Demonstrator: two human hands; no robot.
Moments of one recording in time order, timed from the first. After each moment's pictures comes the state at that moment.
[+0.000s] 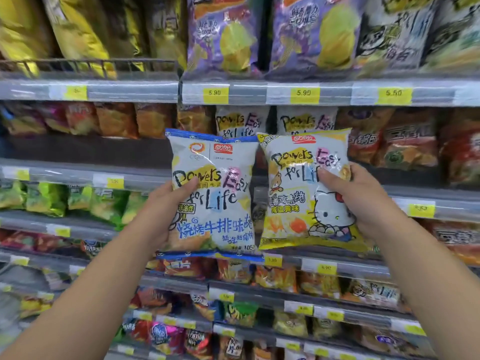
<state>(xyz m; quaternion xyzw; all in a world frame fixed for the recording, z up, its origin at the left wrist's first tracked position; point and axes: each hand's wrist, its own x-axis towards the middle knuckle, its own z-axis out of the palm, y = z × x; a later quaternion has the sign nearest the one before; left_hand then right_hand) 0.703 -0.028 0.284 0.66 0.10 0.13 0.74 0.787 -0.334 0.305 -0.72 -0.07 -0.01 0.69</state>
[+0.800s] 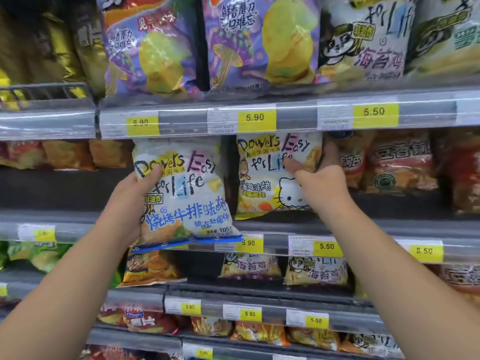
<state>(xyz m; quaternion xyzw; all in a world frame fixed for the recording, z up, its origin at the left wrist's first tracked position) 0.836 -0.045 0.320 0.65 0.11 0.21 0.72 0.921 -0.326 0.321 -0.71 -0.09 -0.15 0.68</state>
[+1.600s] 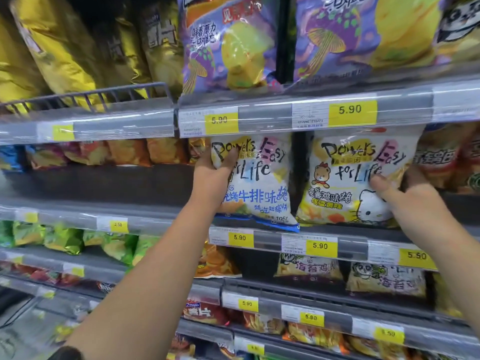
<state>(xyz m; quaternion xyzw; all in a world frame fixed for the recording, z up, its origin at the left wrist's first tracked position) 0.880 -0.030 0.326 0.71 0.13 0.30 0.62 0.892 -0.322 0.308 -0.79 -0.07 -0.13 0.59</state>
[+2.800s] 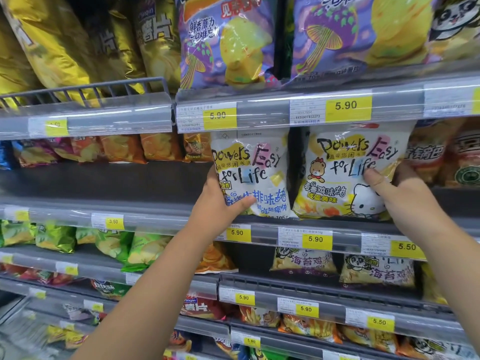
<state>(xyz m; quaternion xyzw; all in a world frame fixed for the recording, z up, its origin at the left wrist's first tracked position) 0.856 -0.021 0.280 0.89 0.07 0.20 0.39 0.876 -0.317 0.317 -0.79 -0.07 -0.12 0.60</state>
